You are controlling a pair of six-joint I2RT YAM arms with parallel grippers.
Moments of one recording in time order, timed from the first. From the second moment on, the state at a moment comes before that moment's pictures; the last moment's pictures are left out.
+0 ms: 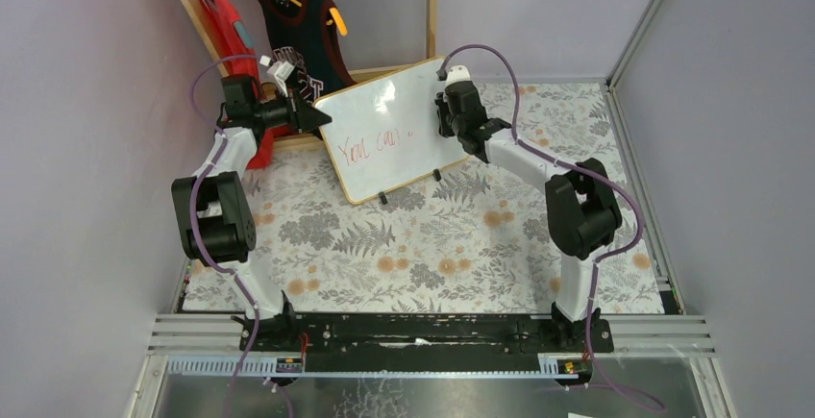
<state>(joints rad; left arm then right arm) 0.21 1.79 1.33 -0.04 1.10 -0.03 0.53 1.94 1.48 -0.06 0.25 0.12</state>
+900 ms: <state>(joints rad) 0.21 1.79 1.33 -0.05 1.10 -0.03 0.76 1.98 1.51 -0.06 0.27 0.17</state>
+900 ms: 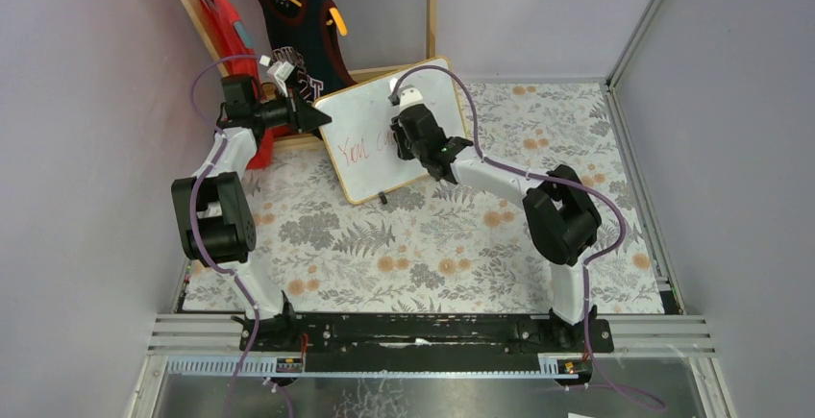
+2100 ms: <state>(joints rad) 0.21 1.78 1.32 -0.05 1.10 -0.03 0.82 2.06 1.66 -0.07 0.29 0.18</state>
